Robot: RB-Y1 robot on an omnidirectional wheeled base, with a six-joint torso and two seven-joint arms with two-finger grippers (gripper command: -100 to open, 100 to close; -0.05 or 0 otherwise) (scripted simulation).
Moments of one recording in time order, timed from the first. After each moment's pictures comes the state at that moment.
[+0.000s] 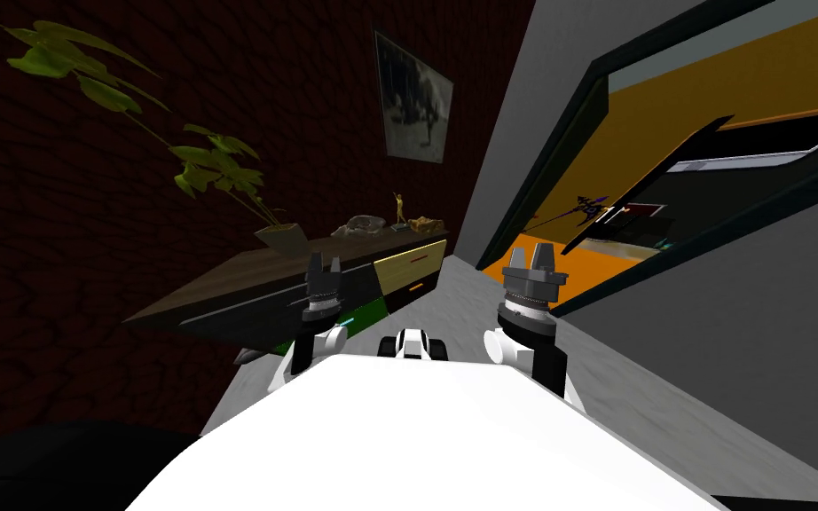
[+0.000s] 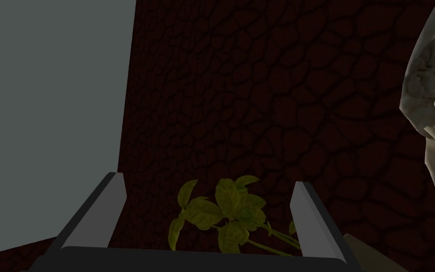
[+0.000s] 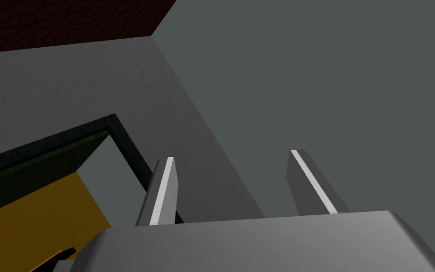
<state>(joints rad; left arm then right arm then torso) 0.49 0.09 0.07 -2.19 0.10 -0.61 -0.12 0.49 -0.02 -0.03 -2.36 -0.07 -0.59 0.17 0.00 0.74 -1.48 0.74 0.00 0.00</state>
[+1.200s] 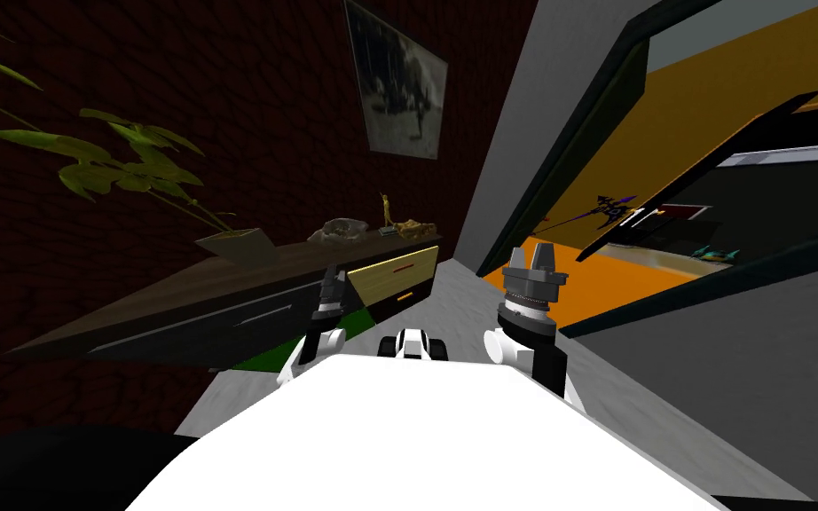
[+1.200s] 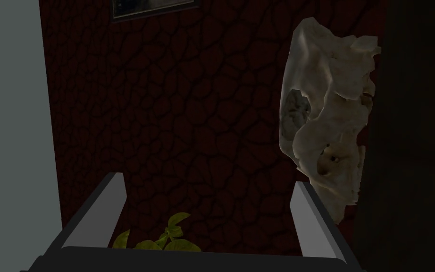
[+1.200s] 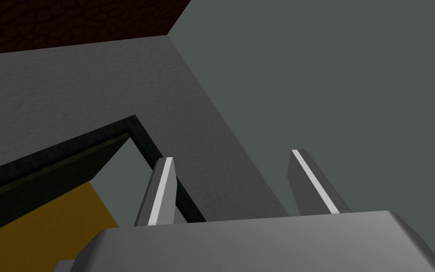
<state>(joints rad) 0.43 0.16 0.12 -1.91 0.12 -0.60 -0.11 0.49 -0.02 -0.03 -2.36 -0.07 -0.59 0.17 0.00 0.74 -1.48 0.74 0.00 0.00</state>
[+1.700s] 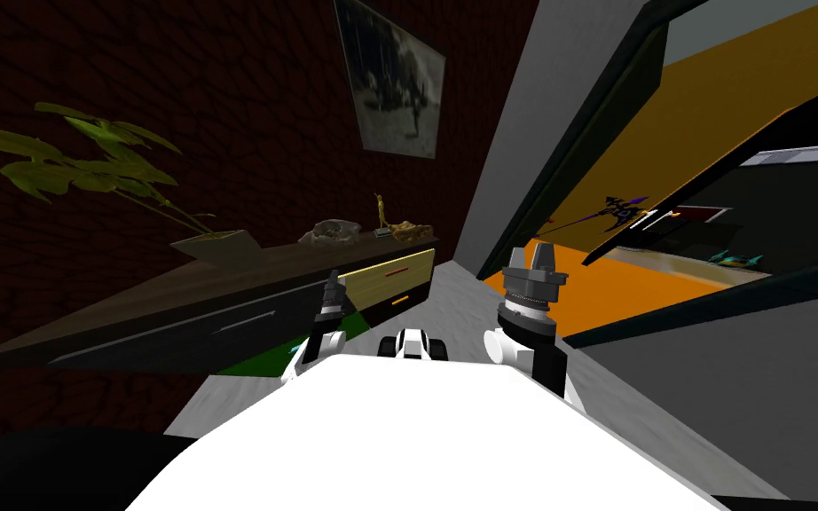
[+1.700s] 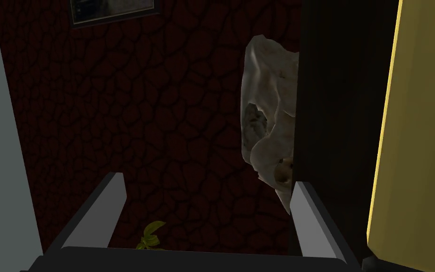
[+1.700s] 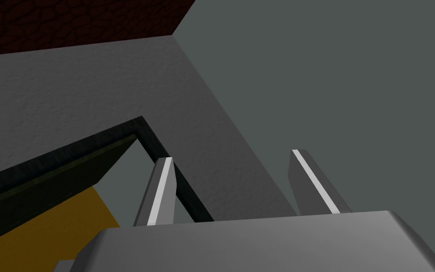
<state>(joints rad) 0.41 0.16 0.14 -1.78 0.13 -0.61 -0.11 0.49 -0.02 -0.03 -2.36 -0.07 -0.59 0.17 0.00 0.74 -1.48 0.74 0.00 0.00</state>
